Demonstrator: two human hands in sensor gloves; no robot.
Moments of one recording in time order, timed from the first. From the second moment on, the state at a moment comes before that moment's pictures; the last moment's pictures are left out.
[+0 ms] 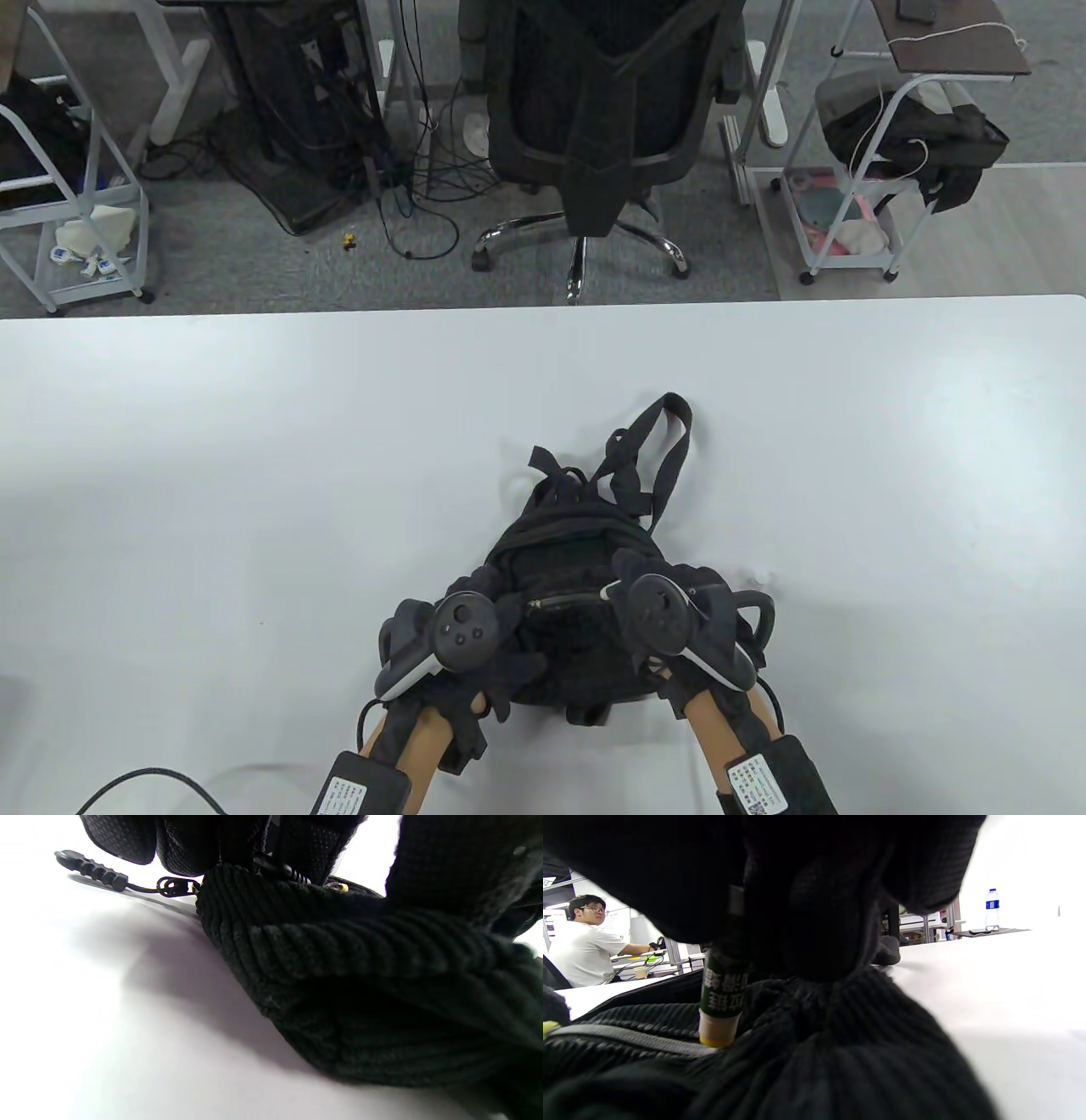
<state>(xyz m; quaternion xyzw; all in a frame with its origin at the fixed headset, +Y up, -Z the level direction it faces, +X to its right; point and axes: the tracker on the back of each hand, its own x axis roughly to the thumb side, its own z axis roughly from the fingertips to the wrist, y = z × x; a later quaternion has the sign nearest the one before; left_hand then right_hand) -0.124 -0.760 -0.214 -0.10 -0.18 0.21 0.96 0.108 -0.716 -0.224 0.07 -0.09 0.99 0.09</state>
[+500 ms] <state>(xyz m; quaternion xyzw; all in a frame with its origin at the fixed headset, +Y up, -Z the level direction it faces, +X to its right) -0.124 -0.762 -0.215 -0.10 -0.17 0.21 0.96 0.099 -0.720 -0.230 0.07 -0.06 0.99 0.14</state>
